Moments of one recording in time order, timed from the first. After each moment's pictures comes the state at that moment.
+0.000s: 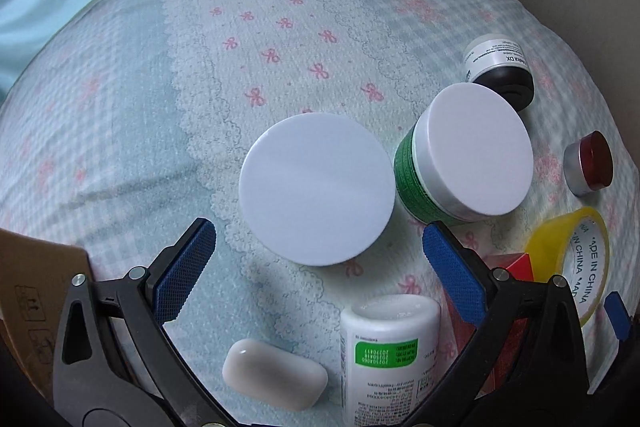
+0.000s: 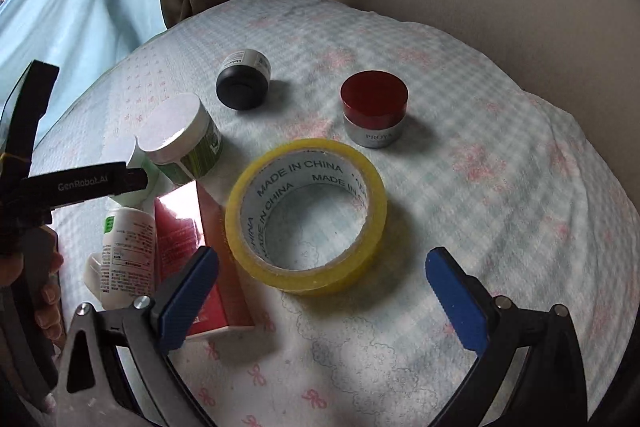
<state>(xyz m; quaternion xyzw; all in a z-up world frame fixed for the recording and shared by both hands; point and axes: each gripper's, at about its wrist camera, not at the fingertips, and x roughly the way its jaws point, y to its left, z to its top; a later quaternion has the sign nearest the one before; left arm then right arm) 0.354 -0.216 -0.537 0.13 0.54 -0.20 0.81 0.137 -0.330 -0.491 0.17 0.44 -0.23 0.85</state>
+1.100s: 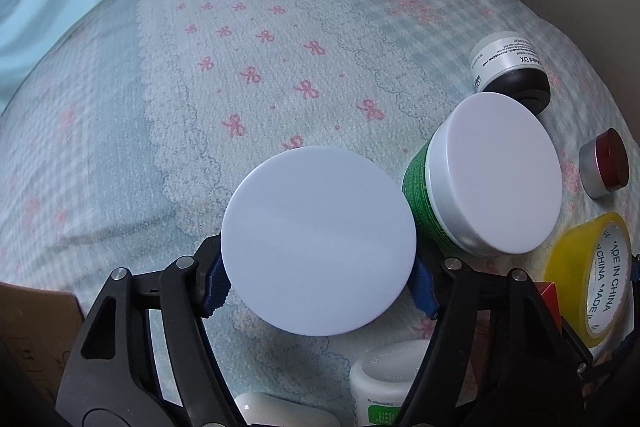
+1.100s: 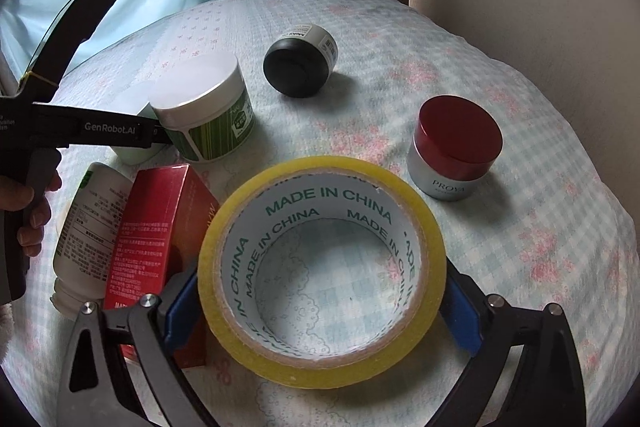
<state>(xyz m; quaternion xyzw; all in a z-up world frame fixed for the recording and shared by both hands) 0.378 -0.232 -0.553 0.15 0.51 -0.22 0.82 0.186 -0.345 -0.522 0.07 0.45 -0.11 0.88</state>
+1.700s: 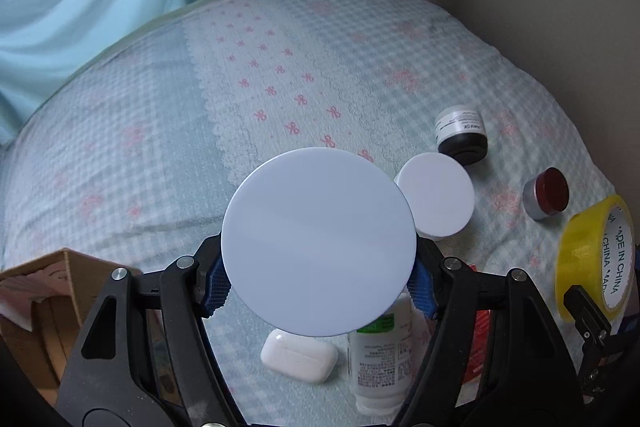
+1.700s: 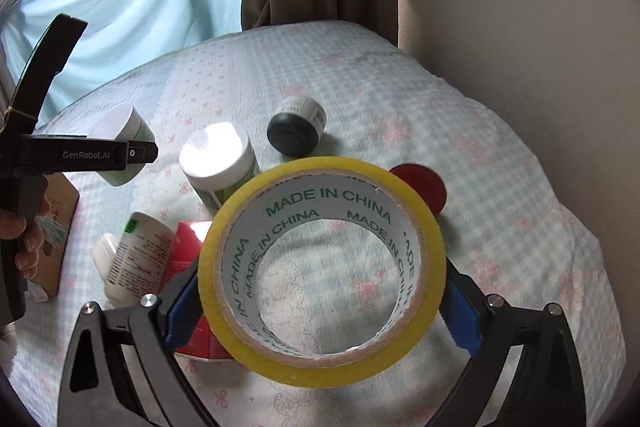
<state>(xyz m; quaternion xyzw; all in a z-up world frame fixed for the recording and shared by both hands) 0.341 -0.195 -0.446 0.11 0.47 -0.21 0.85 0.163 -0.348 -0.435 0.07 0.41 -0.12 0.90</state>
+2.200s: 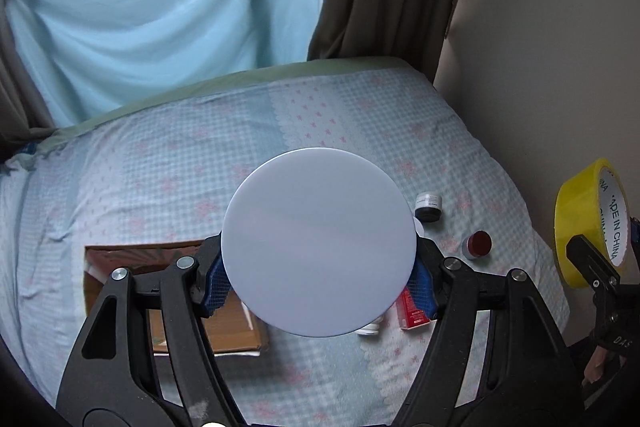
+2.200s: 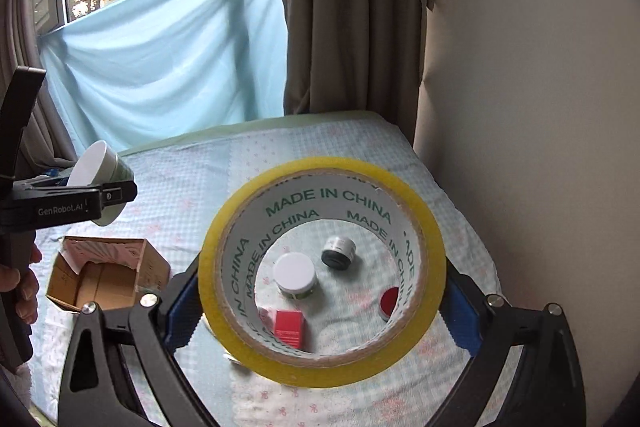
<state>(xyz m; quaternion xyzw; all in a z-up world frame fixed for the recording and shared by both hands) 0.277 -0.085 -0.211 0.04 0.43 -0.14 0.89 0.161 -0.300 -0.201 0.04 0.36 -0.06 0.93</state>
